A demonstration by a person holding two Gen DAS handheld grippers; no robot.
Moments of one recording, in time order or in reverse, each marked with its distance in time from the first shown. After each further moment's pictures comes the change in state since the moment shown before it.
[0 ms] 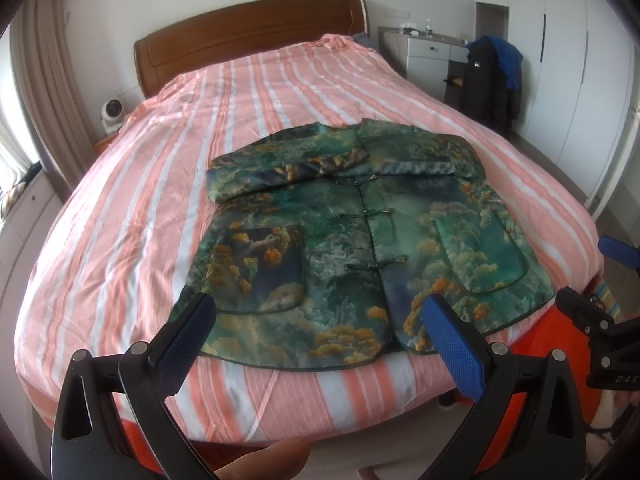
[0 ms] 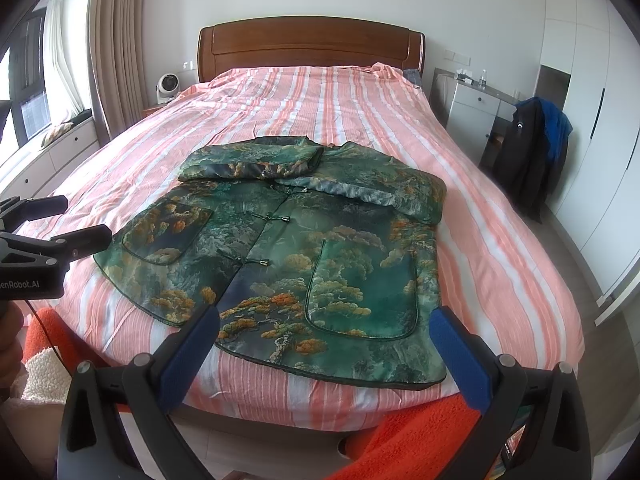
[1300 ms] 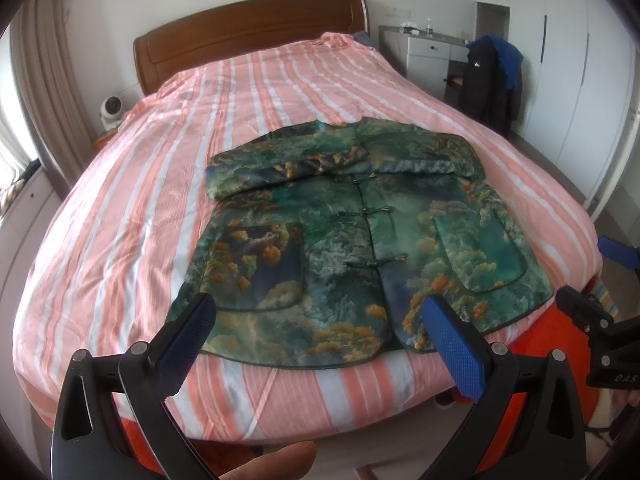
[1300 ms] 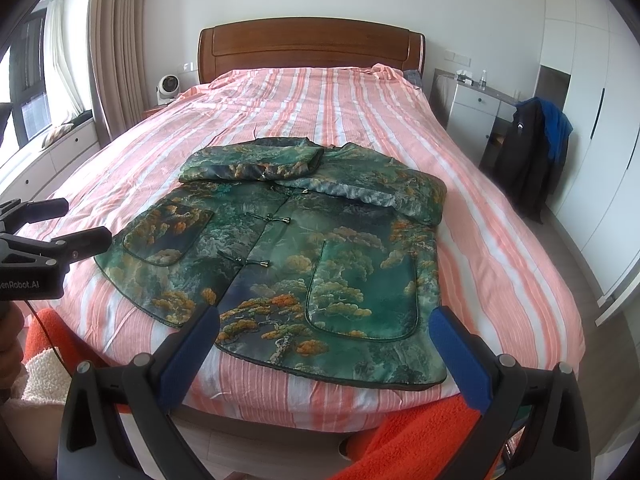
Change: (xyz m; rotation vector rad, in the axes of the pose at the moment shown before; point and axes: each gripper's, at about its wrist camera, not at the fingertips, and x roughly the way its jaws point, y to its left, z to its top) left arm -0.001 -0.002 -0.003 -0.002 -0.005 -0.008; right arm 0.001 0.004 -0.001 0.002 -0.003 0.002
